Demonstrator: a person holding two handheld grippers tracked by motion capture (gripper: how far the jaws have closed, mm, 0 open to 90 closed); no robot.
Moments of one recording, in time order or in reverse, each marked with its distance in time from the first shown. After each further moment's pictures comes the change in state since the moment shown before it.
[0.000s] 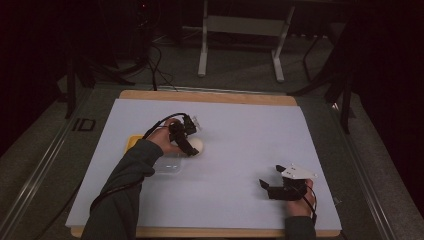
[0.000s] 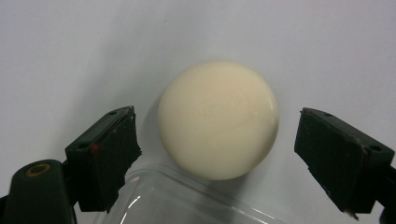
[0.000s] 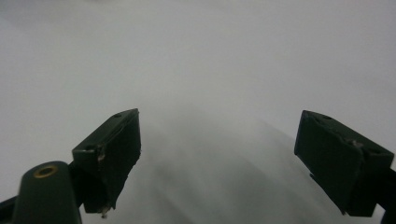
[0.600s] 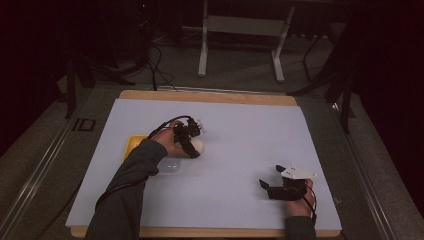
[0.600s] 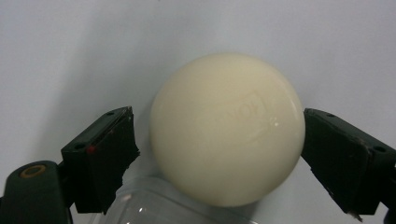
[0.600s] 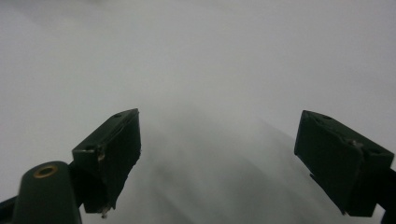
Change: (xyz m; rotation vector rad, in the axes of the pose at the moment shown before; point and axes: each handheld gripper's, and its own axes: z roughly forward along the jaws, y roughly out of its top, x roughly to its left) left arm 0.002 0.007 0.025 0.090 0.000 0.013; right arm 0.000 0.000 0.000 0.002 0.001 -0.004
